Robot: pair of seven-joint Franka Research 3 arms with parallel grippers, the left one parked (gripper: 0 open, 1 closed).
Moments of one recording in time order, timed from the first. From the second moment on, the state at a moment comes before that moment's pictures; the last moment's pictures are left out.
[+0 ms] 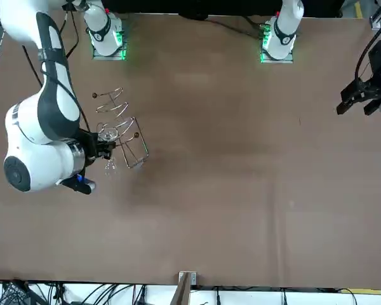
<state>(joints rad) 0.11 0.69 0.12 -1.05 0.25 1.30 0.48</state>
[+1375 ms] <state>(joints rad) 0.09 0.69 0.11 -1.09 0.27 1.24 0.50</state>
